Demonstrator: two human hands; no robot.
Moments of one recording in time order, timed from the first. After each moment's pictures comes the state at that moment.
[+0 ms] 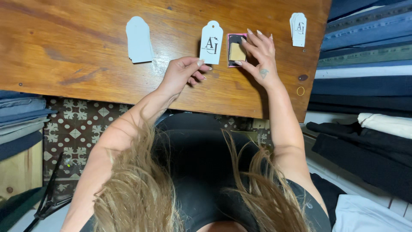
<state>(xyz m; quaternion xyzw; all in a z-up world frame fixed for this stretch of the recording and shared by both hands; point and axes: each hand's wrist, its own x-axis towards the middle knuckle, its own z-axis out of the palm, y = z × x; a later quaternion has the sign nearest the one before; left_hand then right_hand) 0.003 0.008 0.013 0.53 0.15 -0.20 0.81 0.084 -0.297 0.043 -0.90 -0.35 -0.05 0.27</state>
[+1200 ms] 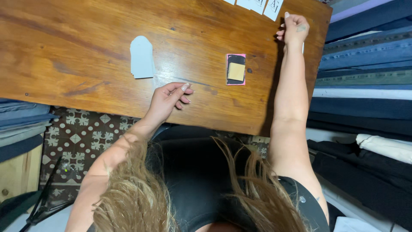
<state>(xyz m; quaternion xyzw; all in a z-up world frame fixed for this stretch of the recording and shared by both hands) -0.034 0.032 0.003 0.57 0.17 -0.14 0.79 0.249 -0.304 0.065 -0.78 0.18 -0.07 0.59</state>
